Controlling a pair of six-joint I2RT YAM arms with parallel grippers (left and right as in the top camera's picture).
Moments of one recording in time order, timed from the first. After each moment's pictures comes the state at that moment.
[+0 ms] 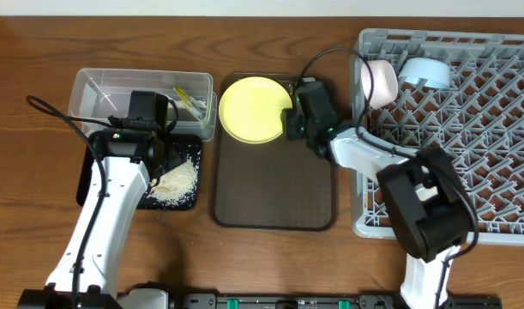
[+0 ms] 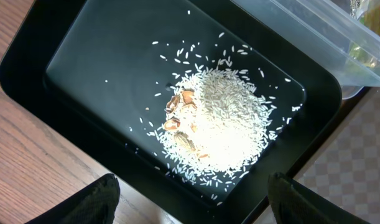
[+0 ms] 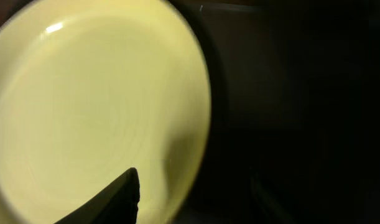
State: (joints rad) left arm -0.07 1.39 1.09 -1.01 -0.24 -0.63; right arm 0.49 2.04 1.17 0.03 -0.01 0.36
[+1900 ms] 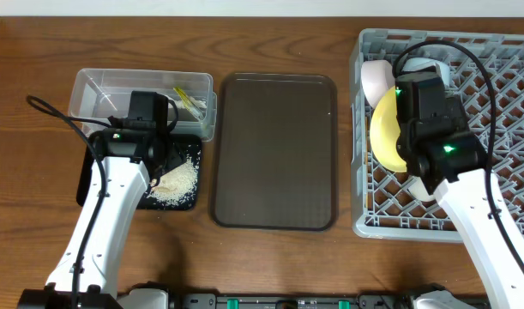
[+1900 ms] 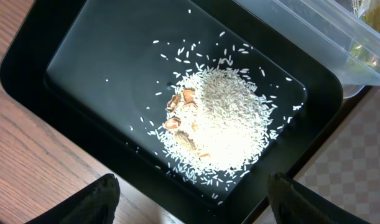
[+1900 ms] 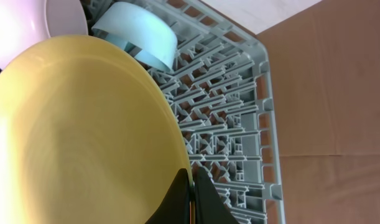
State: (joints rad) left arm -0.07 1.39 1.09 -1.02 -0.24 -0.63; right arm 0.26 1.33 1.18 -0.71 0.72 -0.21
